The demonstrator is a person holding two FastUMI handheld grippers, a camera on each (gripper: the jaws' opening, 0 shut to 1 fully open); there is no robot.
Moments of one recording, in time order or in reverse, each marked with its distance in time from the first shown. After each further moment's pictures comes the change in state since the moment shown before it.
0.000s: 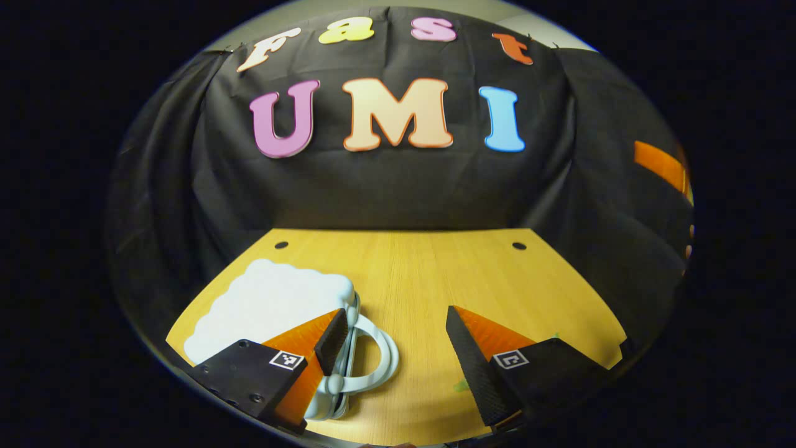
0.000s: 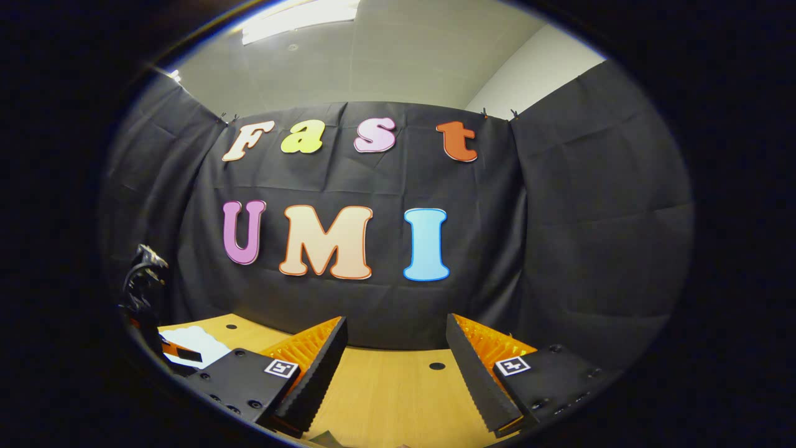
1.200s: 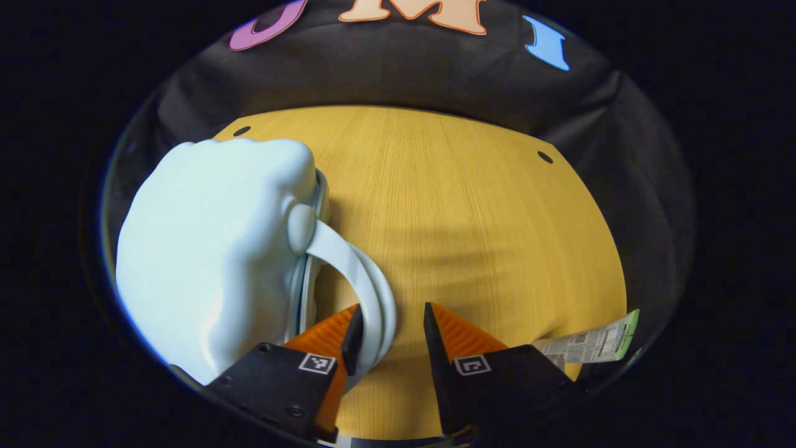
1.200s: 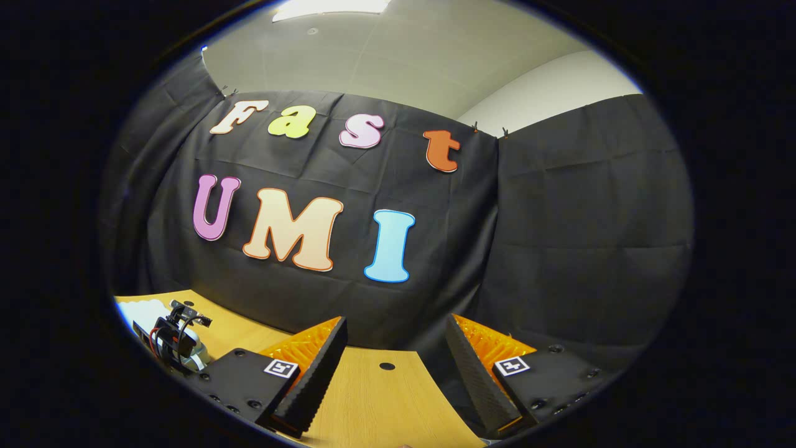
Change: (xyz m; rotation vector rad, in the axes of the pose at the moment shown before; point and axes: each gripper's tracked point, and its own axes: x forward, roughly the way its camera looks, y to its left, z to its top) left arm 0.069 -0.002 -0.103 -0.092 0.480 -0.066; right arm -0.014 -0.035 0.014 -0.141 -0.014 -0.120
